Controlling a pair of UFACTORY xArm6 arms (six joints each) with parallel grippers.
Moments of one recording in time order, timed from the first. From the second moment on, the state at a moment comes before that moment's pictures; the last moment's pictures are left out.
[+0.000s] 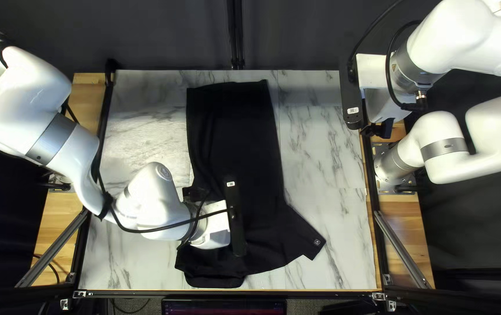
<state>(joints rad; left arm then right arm) -0.46 0.21 -1.07 0.72 0.54 -1.32 0.11 -0.88 -0.90 -0.08 1.72 0.07</state>
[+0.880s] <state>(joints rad) -0.51 0.37 -1.23 0.96 0.62 -1.68 0.11 -0.88 -0.90 -0.08 1.72 0.07</state>
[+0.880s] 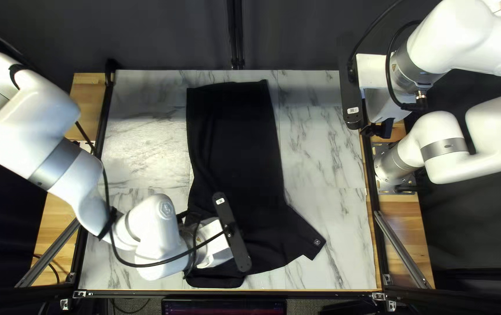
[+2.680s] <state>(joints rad) -0.21 -0.08 -0.77 0.32 0.53 -0.32 0.11 -0.88 -0.90 -0.08 1.72 0.07</state>
